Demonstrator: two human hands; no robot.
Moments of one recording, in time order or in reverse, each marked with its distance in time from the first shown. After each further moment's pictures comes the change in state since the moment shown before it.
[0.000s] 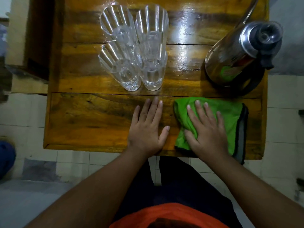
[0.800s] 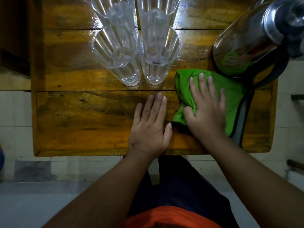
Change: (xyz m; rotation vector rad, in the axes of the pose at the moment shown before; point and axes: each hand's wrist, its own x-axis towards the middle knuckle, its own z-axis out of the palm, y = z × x) left_hand -0.003 -0.008 0.004 -0.040 0.028 0.033; right_hand 0.051 -0.042 -0.007 0.073 0.086 0.163
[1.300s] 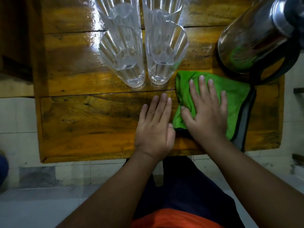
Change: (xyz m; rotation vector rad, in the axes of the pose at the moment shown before) left_hand -0.001 -0.006 -0.008 -0.158 -0.011 0.063; right_hand -0.012 -0.015 0.013 -0.069 0.038 0.031
